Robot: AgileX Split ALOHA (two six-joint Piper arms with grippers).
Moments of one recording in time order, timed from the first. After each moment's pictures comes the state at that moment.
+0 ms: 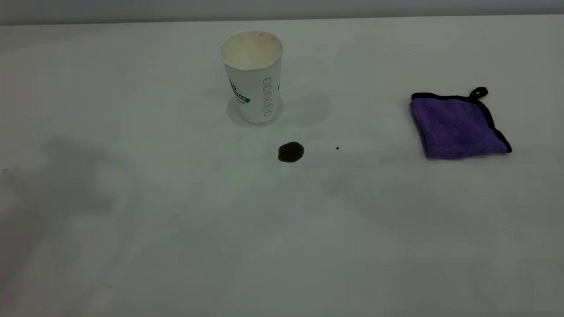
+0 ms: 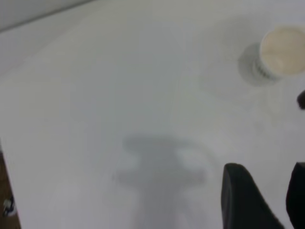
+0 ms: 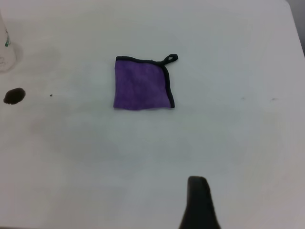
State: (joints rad) left arm -0.23 1.35 -1.57 0.07 1.17 0.07; right arm 0.00 -0.02 -0.47 0.02 1.14 -0.03
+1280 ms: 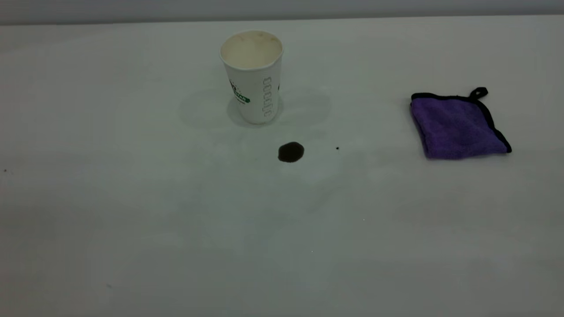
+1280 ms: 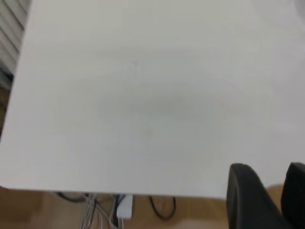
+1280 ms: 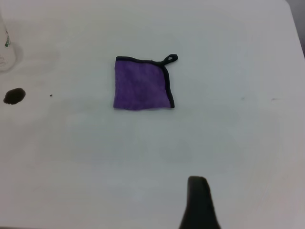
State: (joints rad) left arm -0.01 0.06 -0.49 0.08 1.12 -0.06; right arm 0.00 -0.02 -0.47 0.02 1.14 -0.03
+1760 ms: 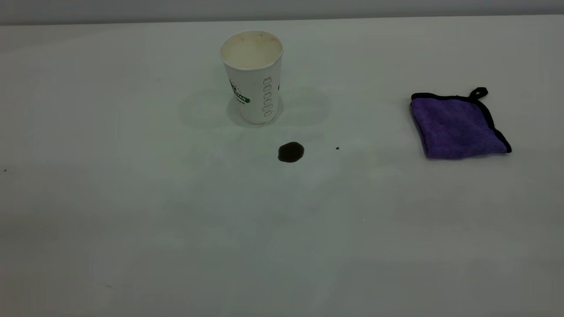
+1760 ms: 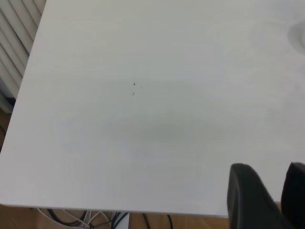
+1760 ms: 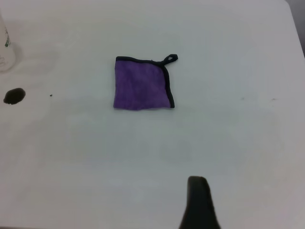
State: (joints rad) left arm 0.01 -0.02 -0.49 0.05 1.12 -0.04; right arm 0.00 -0.02 -0.47 0.02 1.14 -0.03
